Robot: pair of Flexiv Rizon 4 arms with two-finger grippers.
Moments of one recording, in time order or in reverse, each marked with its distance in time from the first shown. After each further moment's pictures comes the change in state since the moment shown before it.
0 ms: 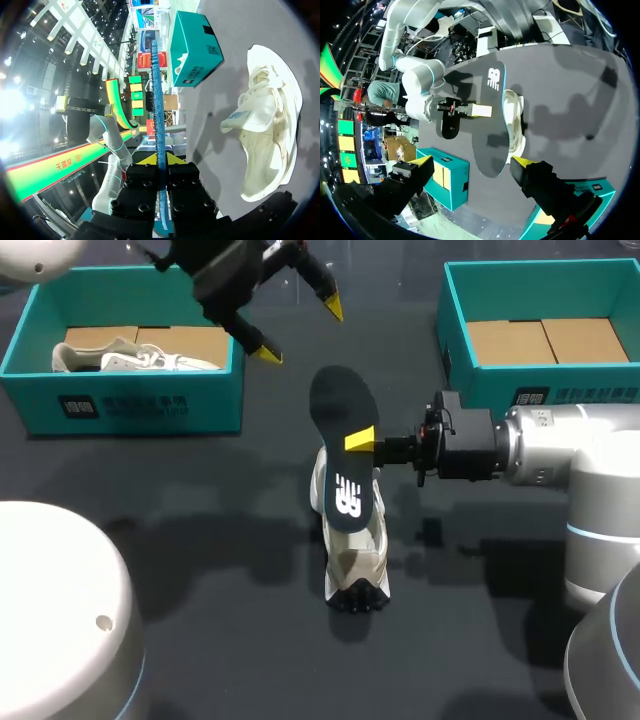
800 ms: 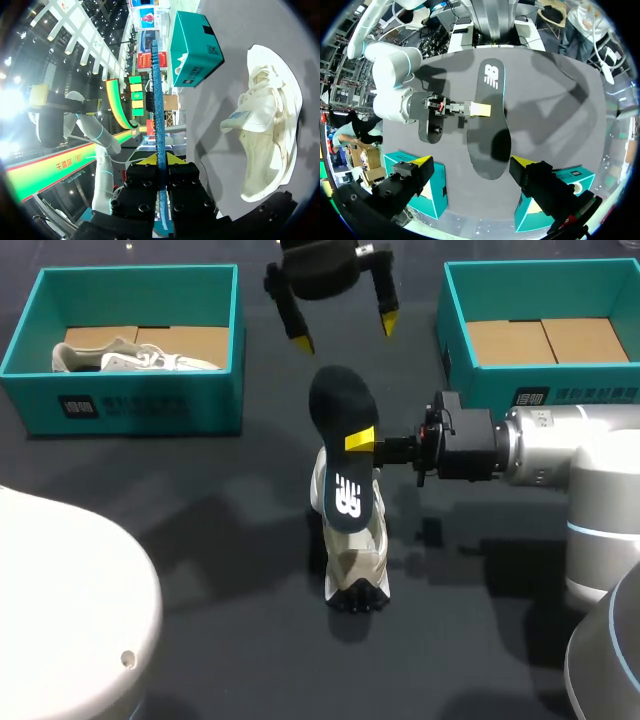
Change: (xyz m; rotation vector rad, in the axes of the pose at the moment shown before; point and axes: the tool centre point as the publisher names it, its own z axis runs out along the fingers) left arm -0.030 -0.002 0.034 -0.016 0.396 0.008; right arm 0.000 0.000 0.000 -0.001 0.002 0.000
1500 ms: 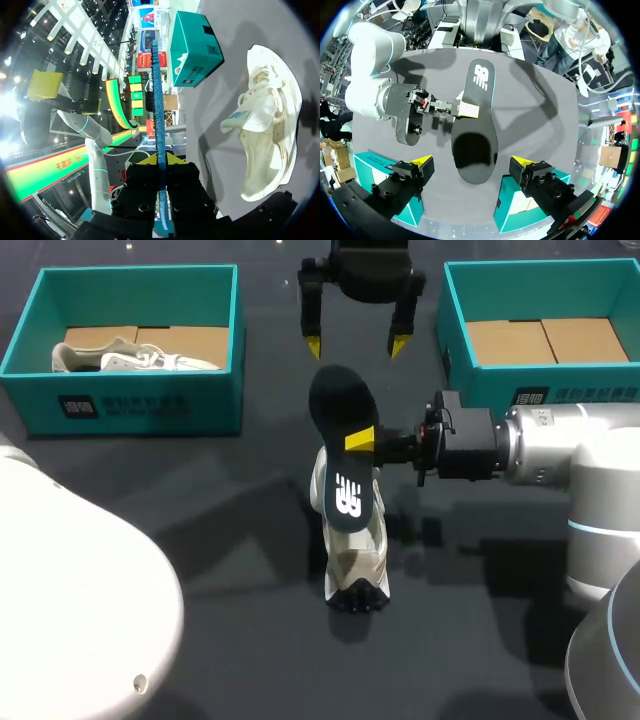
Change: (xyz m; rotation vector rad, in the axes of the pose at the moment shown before) left arm 0.001 0.000 0.014 0.028 0.297 -0.063; right arm 0.001 0.000 0.000 0.001 -0.003 0.000
